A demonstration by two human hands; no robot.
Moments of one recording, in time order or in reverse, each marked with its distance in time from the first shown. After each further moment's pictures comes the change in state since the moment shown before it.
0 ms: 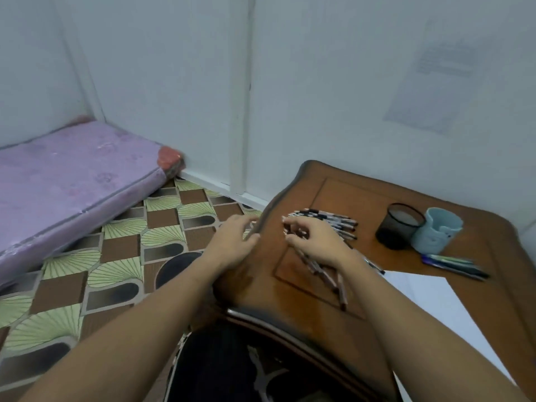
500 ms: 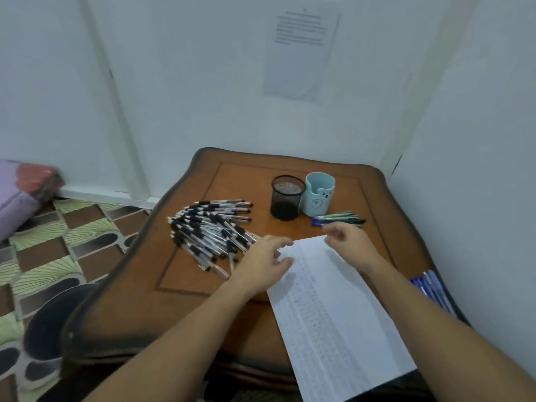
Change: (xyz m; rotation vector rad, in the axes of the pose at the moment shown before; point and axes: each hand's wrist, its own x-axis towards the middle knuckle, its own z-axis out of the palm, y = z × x) left_hand -0.010 0.187 0.179 -0.149 -0.391 0.363; right_hand -0.149 0.216 -0.107 0.105 0.359 0.523
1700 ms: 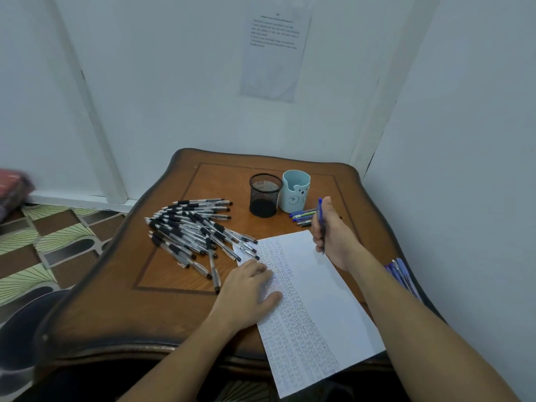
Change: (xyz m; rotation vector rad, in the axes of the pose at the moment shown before) left_hand -0.045 -0.018 0.047 0.316 0.032 0.202; right_hand -0.033 -0.027 -0.018 0.768 -0.081 0.170
